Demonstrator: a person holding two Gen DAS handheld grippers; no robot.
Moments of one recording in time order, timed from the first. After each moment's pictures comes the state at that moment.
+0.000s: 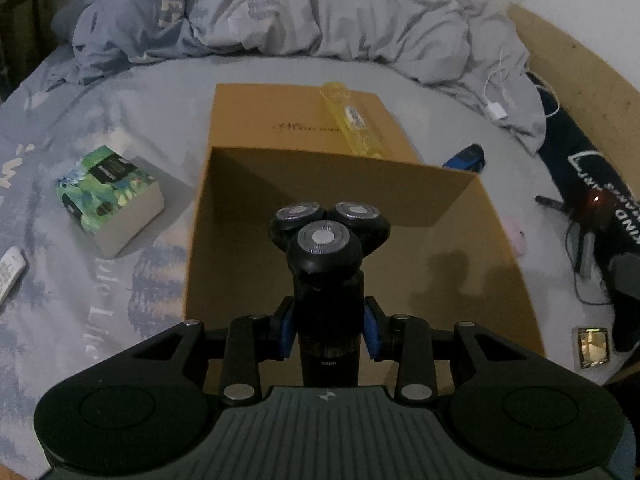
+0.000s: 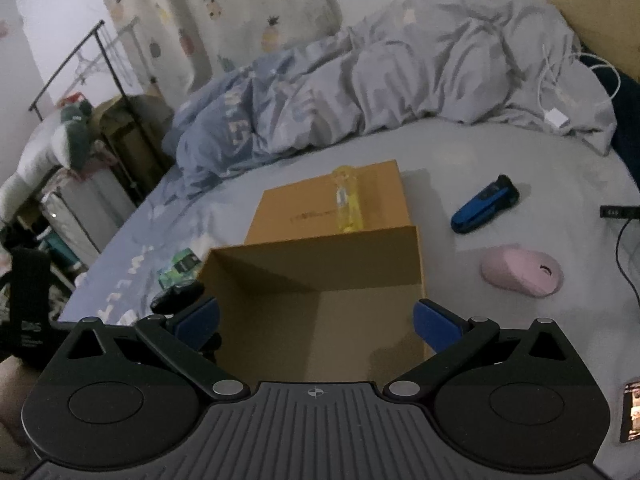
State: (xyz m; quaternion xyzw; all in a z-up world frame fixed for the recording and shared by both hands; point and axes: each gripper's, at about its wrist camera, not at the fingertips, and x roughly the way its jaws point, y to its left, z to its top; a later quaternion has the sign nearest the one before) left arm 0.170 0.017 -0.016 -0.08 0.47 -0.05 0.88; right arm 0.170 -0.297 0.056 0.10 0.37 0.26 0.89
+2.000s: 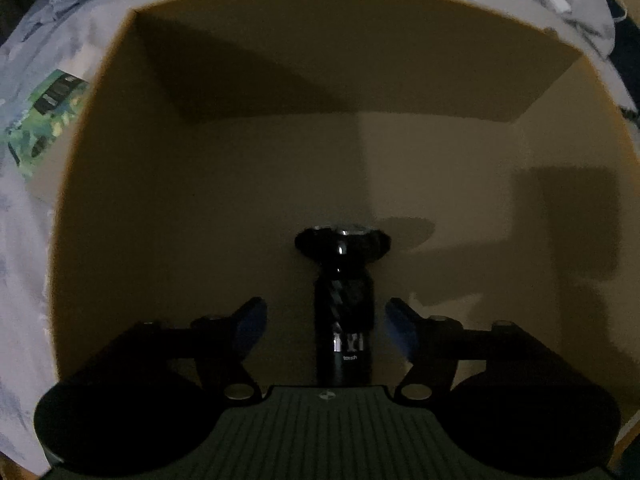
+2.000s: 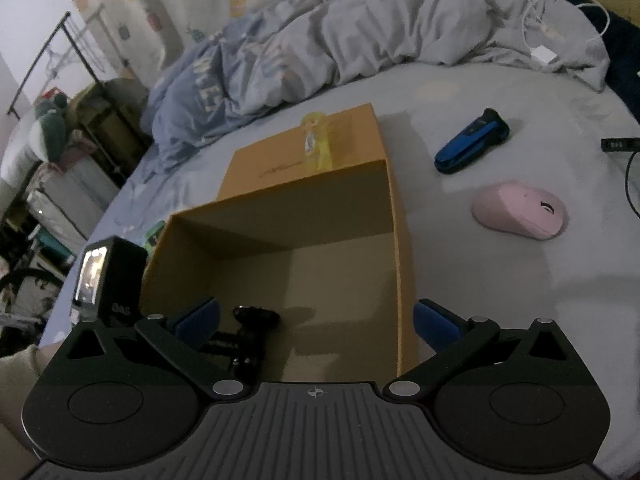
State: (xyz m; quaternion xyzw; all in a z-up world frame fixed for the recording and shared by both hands) left arm 0.195 0.013 -0.098 -0.04 0.60 -0.02 0.80; right arm 0.191 -0.308 0.002 0.12 0.43 0.25 0.86
